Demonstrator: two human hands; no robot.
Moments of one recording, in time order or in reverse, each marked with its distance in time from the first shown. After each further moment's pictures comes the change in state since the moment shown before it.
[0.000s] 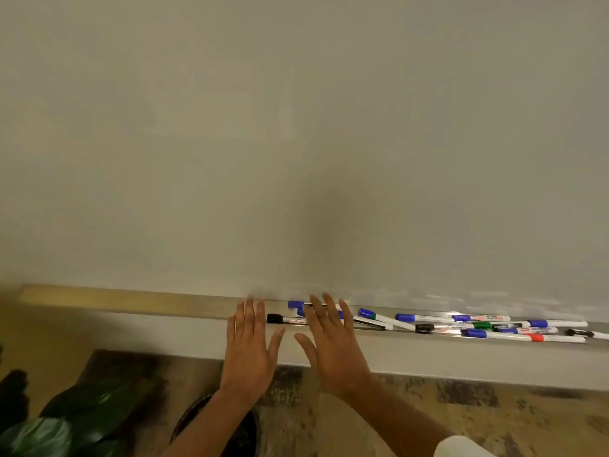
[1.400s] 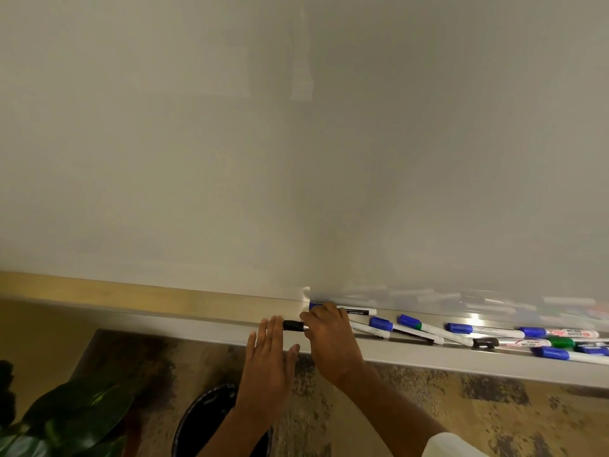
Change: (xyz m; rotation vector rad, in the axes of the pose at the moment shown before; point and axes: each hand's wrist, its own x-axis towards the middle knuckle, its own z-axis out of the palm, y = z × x) left_hand 0.041 -0.049 0.087 -0.077 -0.205 -0.111; right_hand 0.089 -0.001 0.119 0.140 -0.132 -0.028
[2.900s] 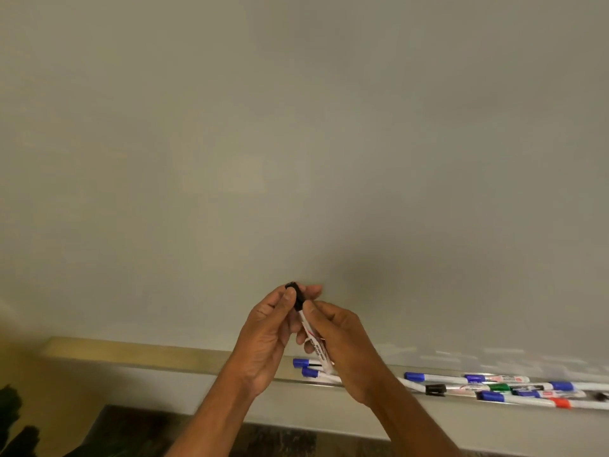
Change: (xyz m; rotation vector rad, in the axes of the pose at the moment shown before) left_hand -0.074 0.188 -0.240 -1.505 -0.018 0.251; right_hand -0.090 -0.054 -0.289 1.331 0.091 0.082
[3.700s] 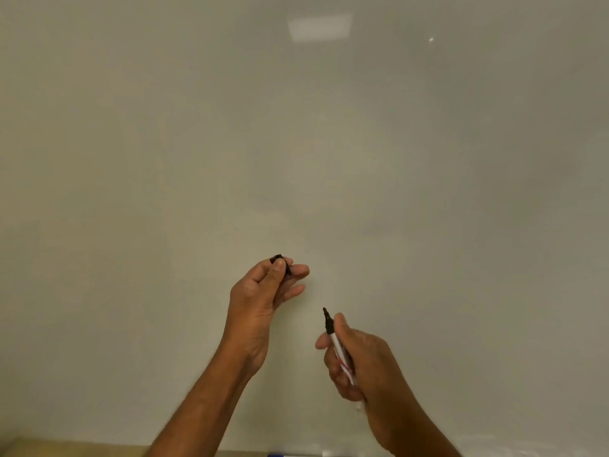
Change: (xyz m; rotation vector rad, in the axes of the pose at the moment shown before) left_hand -0.012 0.140 0.134 0.110 0.063 0.459; right_hand -0.075 -0.140 -0.060 0.206 0.132 0.013
